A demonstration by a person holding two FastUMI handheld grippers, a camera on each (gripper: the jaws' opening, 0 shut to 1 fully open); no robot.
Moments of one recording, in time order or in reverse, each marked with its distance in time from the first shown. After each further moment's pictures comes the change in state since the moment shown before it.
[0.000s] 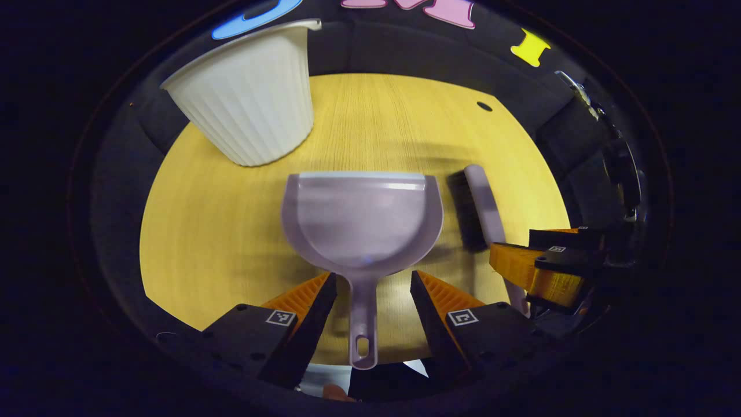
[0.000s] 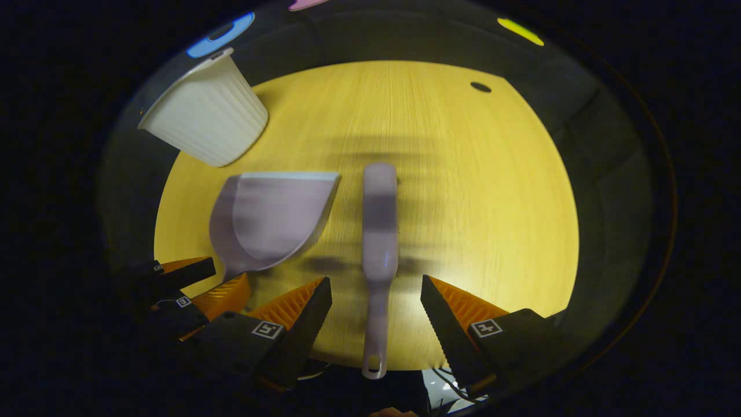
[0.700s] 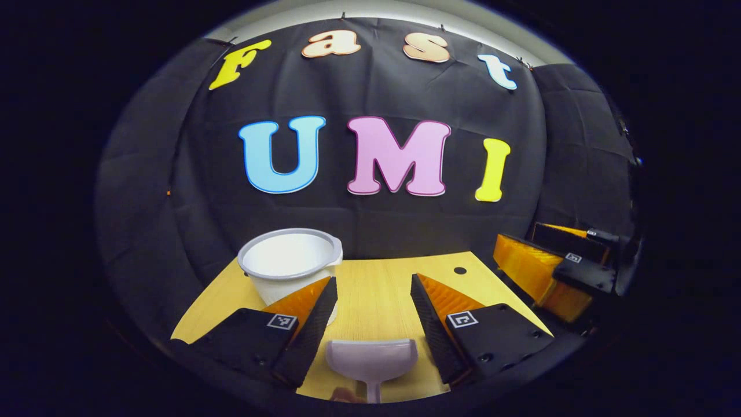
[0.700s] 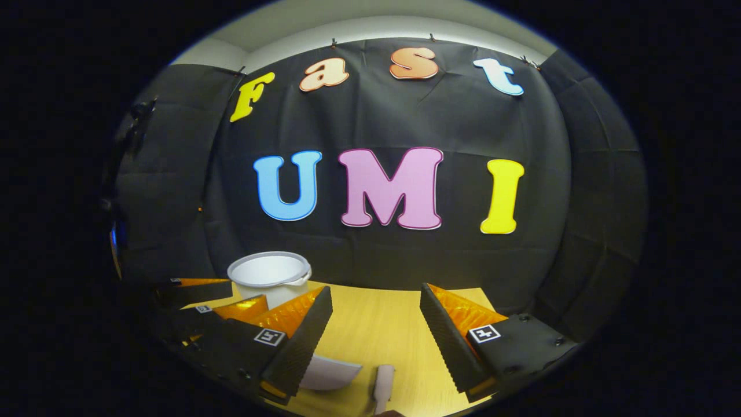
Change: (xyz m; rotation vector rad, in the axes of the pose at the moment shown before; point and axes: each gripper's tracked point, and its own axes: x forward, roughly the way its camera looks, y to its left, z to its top) left arm -0.109 0.005 0.097 -0.030 -0.901 0.082; right arm -0.175 0.033 0.095 -0.098 -1.079 0.086
